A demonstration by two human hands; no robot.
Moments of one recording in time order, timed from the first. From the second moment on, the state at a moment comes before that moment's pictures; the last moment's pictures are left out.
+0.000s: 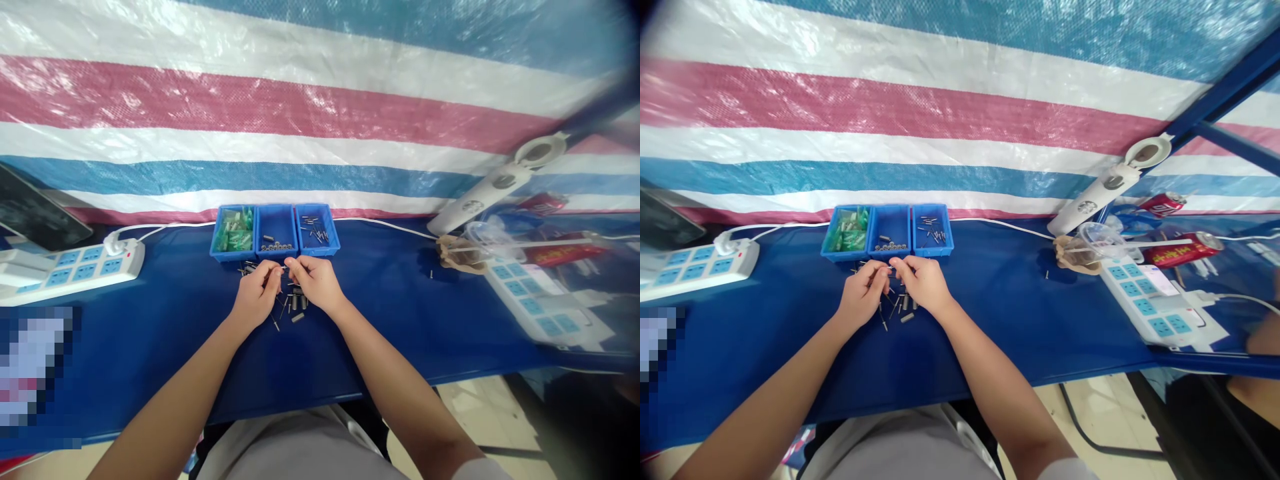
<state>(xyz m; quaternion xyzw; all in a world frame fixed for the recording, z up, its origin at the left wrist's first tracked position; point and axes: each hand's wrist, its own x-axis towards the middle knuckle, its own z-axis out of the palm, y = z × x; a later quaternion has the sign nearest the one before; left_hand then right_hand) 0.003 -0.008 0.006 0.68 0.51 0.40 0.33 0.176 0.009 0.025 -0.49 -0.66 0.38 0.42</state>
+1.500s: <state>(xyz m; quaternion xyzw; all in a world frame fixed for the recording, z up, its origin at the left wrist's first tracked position) 0.005 -0.006 0.006 0.67 0.54 0.40 0.32 0.188 0.021 0.015 -0.56 -0.64 0.35 0.41</state>
